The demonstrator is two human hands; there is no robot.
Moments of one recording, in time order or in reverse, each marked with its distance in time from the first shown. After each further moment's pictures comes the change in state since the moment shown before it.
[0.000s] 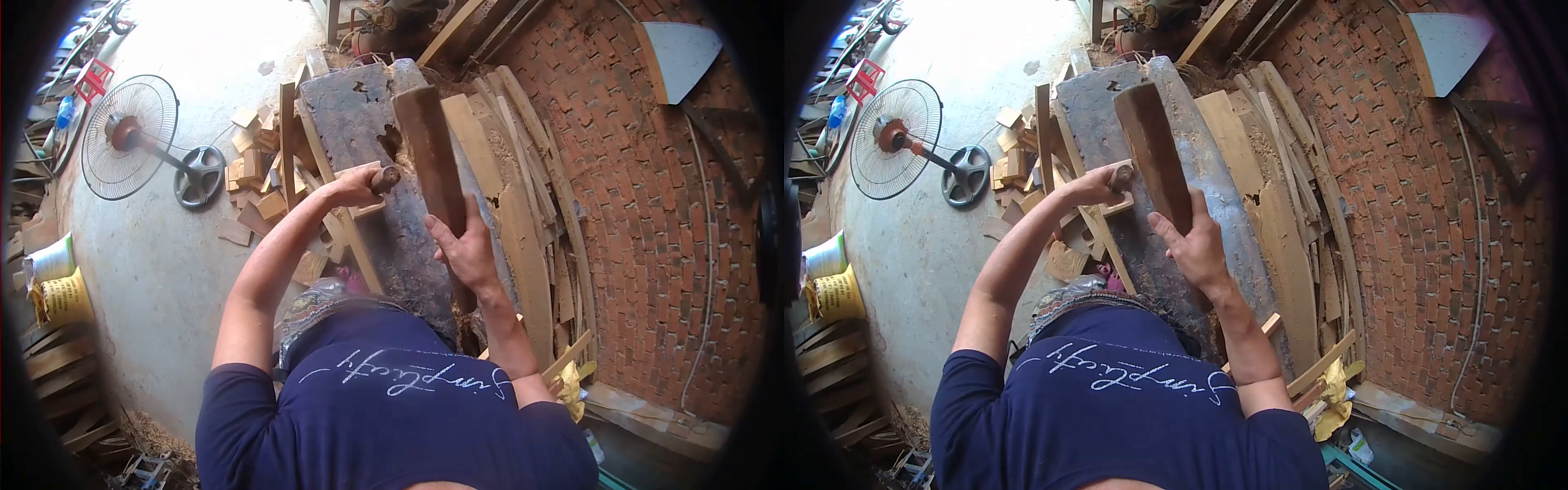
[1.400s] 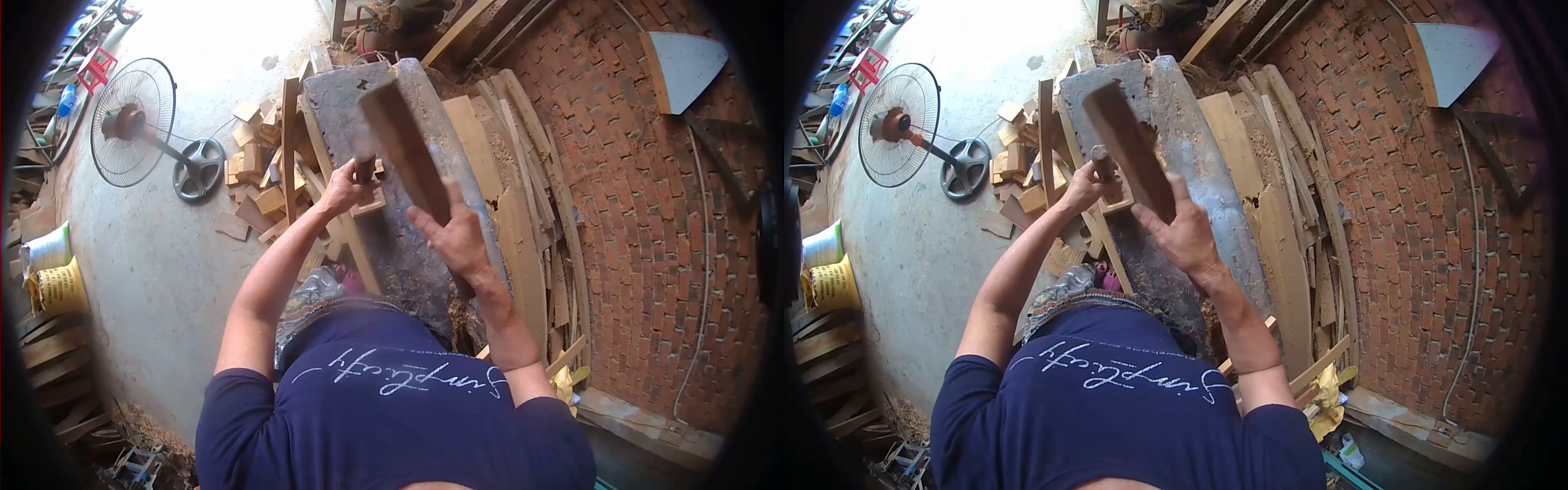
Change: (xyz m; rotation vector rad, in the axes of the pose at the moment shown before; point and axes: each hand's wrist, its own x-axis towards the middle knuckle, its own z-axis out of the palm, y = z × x) left_hand -0.026 -0.002 0.019 -0.268 0.482 -0.154; right_hand 0.023 -0.007 0.010 -0.176 -0.120 -0.070
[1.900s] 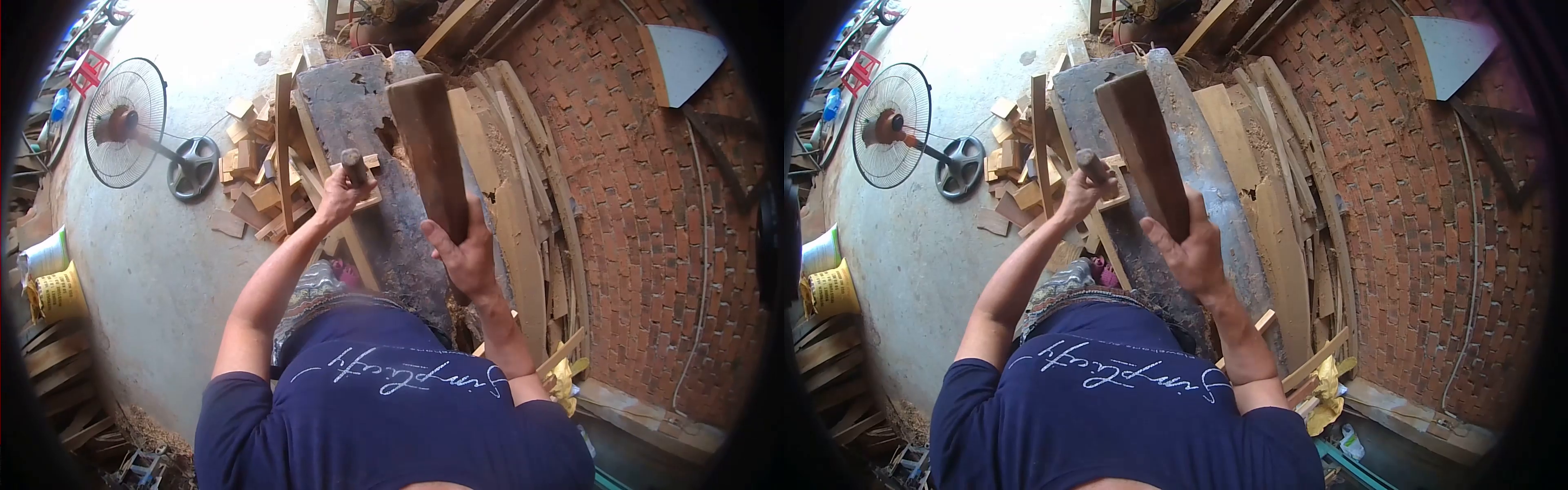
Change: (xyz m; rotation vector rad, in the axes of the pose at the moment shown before) left_hand -0.014 -0.020 0.017 -0.245 0.141 0.036; right_hand -0.030 0.000 -0.004 0.076 0.148 -0.078
